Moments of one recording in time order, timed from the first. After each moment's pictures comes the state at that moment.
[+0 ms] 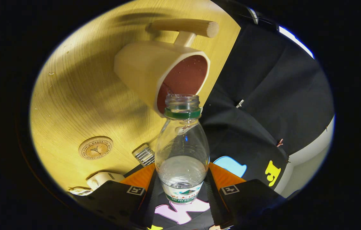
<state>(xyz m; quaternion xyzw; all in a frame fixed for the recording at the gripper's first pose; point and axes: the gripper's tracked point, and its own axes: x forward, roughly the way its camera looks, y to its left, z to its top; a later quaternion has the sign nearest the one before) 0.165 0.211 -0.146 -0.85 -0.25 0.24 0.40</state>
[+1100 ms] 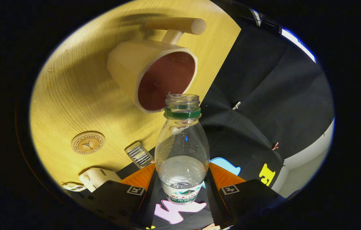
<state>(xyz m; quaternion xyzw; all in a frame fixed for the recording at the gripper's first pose) 0.169 0.216 -0.130 -0.85 -0.26 0.23 0.39</state>
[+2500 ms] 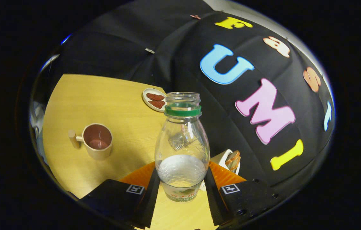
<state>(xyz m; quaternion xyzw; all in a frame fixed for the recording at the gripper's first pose) 0.158 0.099 -0.081 -0.30 0.11 0.27 0.91</state>
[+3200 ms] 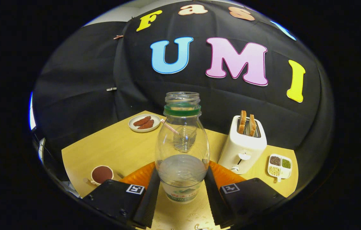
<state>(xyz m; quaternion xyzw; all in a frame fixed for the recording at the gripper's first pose) 0.208 0.085 -0.094 0.00 0.15 0.26 0.95</state>
